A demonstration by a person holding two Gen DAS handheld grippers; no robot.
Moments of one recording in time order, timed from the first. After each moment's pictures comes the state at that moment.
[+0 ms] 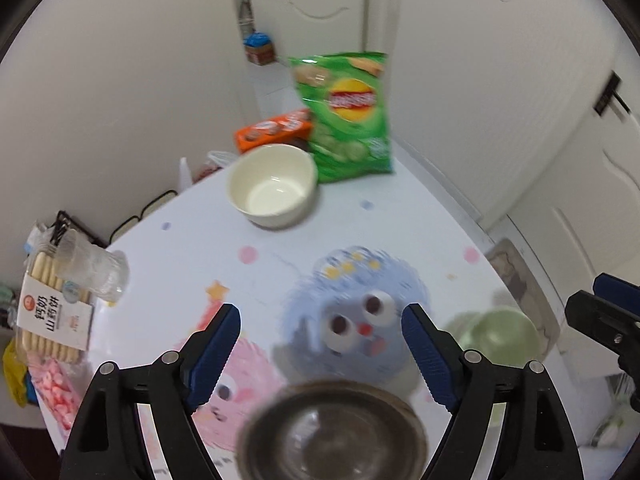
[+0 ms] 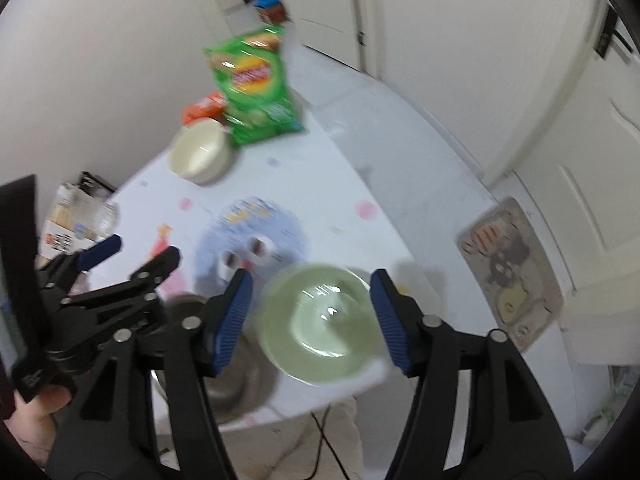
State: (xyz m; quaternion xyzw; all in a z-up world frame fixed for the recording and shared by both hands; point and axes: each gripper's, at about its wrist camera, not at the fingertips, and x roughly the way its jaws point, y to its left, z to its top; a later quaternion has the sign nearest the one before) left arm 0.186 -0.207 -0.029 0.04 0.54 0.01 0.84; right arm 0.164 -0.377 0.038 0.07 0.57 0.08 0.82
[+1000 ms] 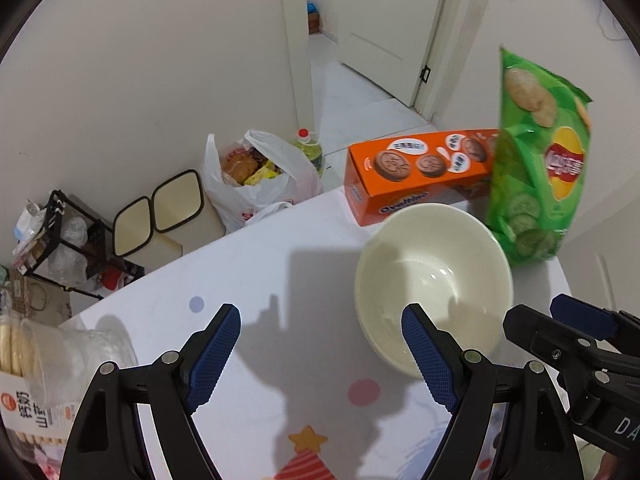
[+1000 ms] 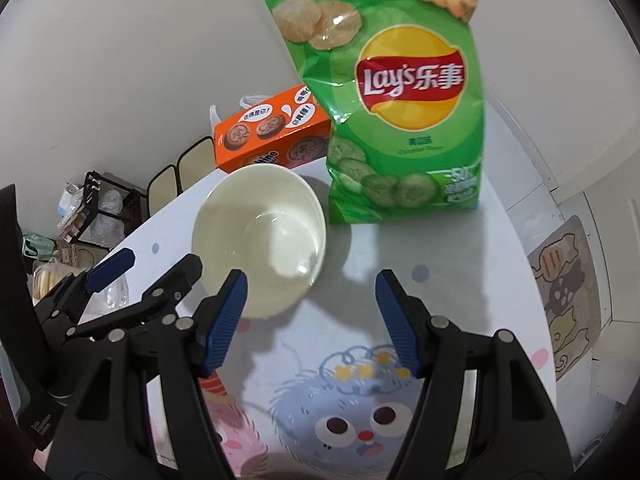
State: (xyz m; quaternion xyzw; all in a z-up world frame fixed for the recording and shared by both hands) left arm 0.348 -0.079 -0.117 0.00 0.58 0.06 0.81; right arm 0.352 -0.234 -0.073 0.08 0.63 0.12 0.77
